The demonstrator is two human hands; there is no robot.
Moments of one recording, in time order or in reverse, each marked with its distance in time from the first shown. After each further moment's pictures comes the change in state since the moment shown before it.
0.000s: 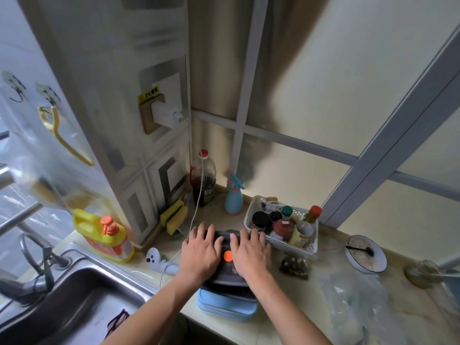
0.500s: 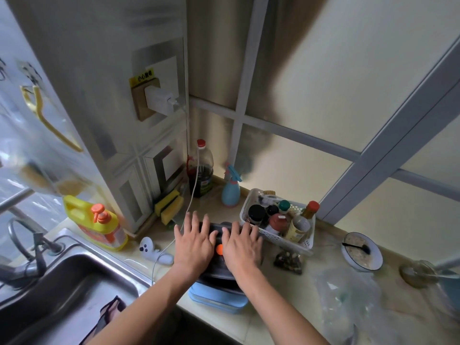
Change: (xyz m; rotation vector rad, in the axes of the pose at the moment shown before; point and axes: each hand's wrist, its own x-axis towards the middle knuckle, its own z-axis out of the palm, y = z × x) left_hand -0.001 0.009 0.004 0.165 -0.081 -0.071; right_hand 0.003 -0.004 0.007 -0.062 -0.022 0.008
